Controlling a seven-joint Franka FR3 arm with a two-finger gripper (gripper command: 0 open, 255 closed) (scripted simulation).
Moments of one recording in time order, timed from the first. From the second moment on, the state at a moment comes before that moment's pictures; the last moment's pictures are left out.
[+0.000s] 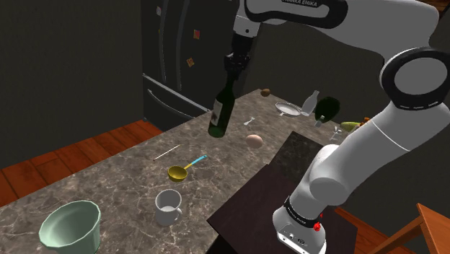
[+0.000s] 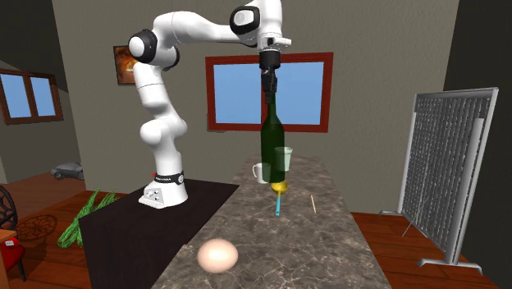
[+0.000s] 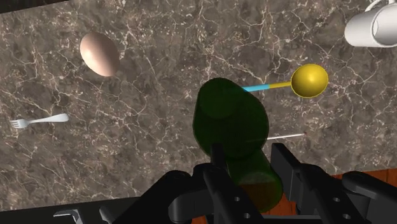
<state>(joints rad) 0.12 -0.27 -0.11 -1.88 -0.06 1.63 0.05</state>
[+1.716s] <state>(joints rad) 0.36 -0.12 0.31 -1.69 0.00 1.59 0.70</state>
